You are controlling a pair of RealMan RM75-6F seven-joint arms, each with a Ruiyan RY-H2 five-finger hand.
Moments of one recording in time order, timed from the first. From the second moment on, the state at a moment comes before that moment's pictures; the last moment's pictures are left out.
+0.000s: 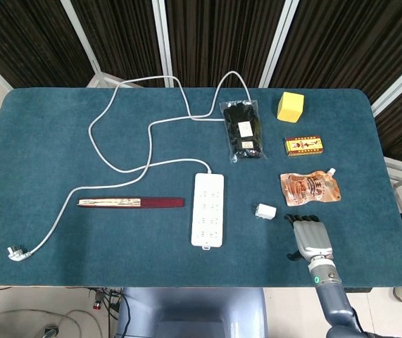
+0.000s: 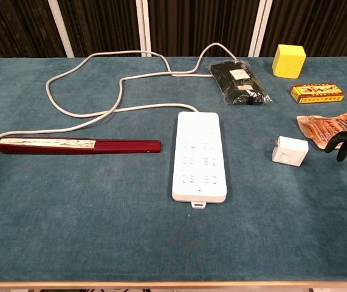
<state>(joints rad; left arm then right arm) 0.03 -1.04 -0.07 -1.80 1.42 1.60 0.15 0.47 -1.35 0.12 -1.95 -0.71 1.21 -0.77</state>
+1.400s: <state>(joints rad) 0.03 -1.04 -0.07 -1.80 1.42 1.60 0.16 0.61 -1.40 0.12 -1.96 -0.61 1.24 -0.81</state>
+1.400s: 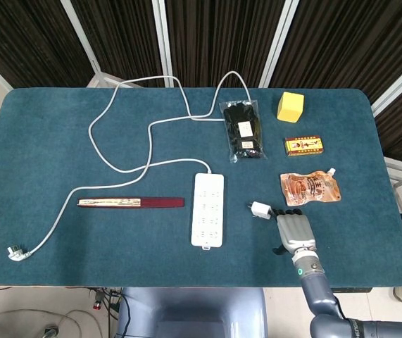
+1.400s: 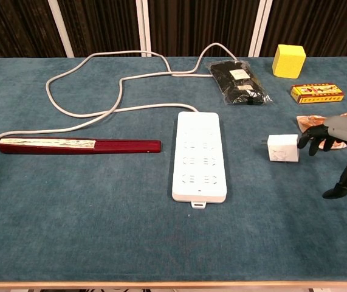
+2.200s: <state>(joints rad) 0.04 -1.04 -0.07 -1.80 1.42 1.61 0.16 0.72 -1.42 0.21 -2.02 -0.53 1.34 -0.87</state>
